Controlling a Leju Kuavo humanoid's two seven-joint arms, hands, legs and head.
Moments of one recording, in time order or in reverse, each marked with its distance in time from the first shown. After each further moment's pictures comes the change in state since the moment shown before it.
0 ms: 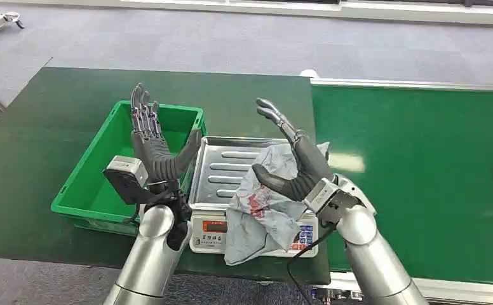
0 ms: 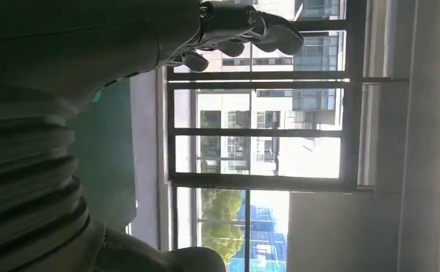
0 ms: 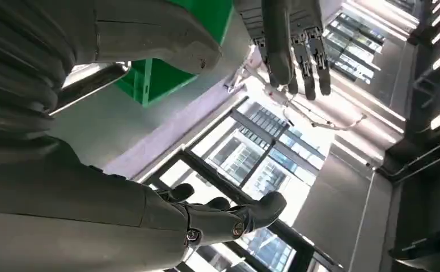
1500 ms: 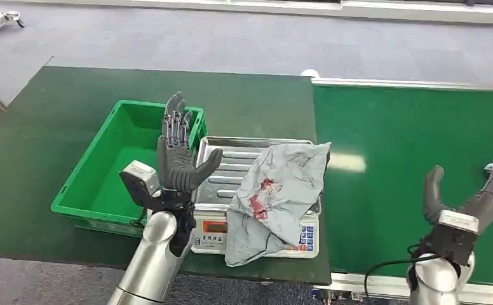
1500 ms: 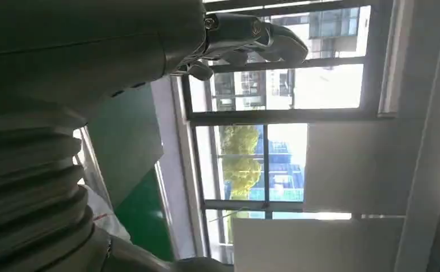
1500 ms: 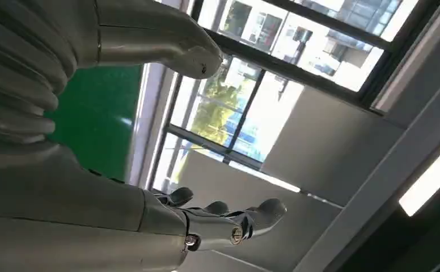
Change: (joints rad) left arm 0.021 0.008 -0.006 0.052 -0.002 -0.289 0.026; right arm 0.335 -0.027 -0.609 -0.061 0.052 -0.709 -0.160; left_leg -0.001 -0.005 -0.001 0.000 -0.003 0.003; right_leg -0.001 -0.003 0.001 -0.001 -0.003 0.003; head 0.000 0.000
